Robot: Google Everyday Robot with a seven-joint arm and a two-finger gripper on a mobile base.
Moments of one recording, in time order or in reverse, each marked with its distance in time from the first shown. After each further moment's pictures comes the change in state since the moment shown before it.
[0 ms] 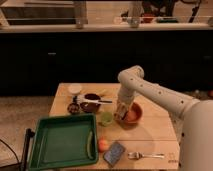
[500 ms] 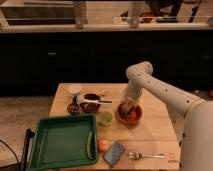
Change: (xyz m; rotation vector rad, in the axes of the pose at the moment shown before) arm 0.050 0.013 -0.014 0.016 0.049 0.133
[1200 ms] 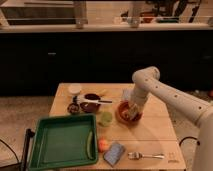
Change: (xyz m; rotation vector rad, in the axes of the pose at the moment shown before) arm -0.011 0.048 -0.004 -0.024 -0.034 0.021
